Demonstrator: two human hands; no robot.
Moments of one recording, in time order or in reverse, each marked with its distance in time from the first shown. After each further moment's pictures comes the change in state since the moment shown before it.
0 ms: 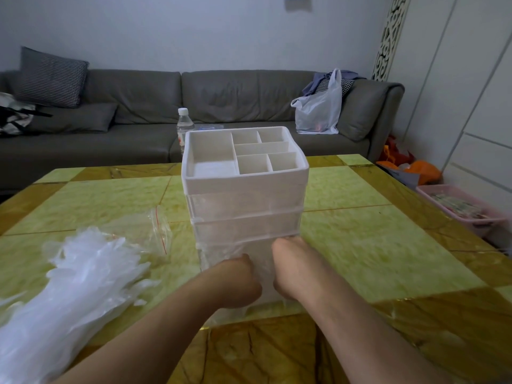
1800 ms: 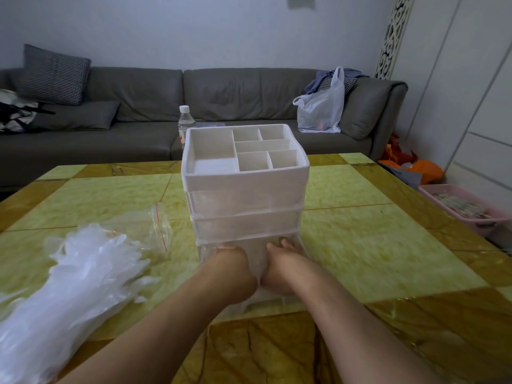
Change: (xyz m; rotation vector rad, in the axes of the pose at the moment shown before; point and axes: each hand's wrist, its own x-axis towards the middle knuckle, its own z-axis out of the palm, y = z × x) left_hand 0.002 0.003 0.003 0.092 0.203 -0.129; right_hand 0.060 0.007 0.044 0.088 -0.321 0.058
